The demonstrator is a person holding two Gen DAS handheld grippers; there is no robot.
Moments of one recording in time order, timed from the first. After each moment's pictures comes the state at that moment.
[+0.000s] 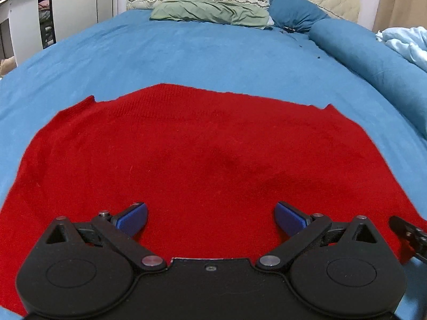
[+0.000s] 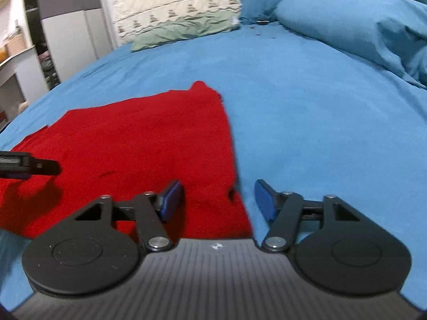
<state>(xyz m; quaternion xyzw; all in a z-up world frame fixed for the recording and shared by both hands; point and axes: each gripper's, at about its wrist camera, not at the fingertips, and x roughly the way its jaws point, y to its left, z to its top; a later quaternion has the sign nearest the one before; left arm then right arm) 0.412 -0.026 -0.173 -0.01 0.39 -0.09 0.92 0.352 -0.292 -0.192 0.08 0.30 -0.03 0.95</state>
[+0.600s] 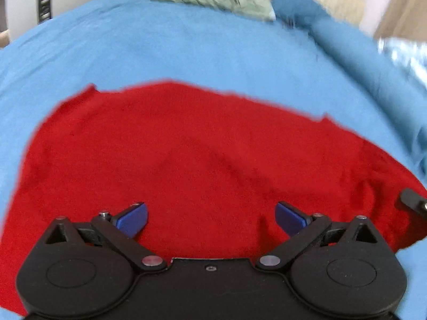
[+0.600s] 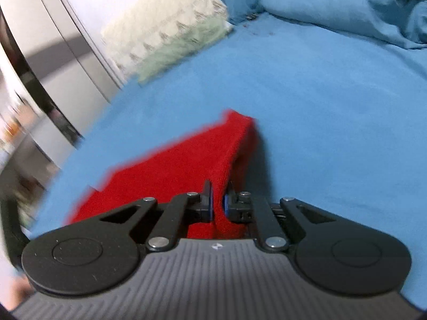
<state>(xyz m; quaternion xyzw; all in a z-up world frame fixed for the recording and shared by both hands) 0.427 0.020 -0.142 -0.08 0.42 -0.12 0.89 0.357 -0.278 -0.118 0.26 0.28 0.00 0.93</state>
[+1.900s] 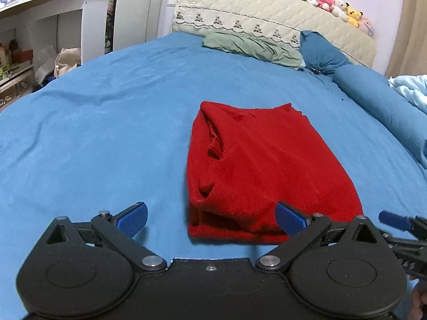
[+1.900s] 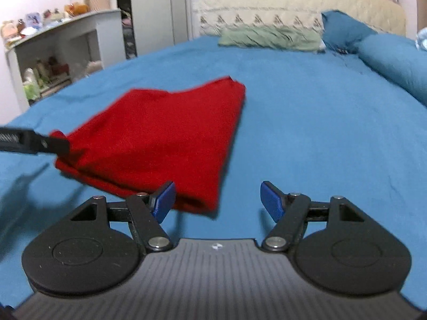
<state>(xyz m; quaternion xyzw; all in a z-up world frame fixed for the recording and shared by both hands) 0.307 0.165 -0.147 -0.07 0.33 -0.05 0.94 0.285 -0.080 -0.181 -0.02 0.28 0.08 0.96</state>
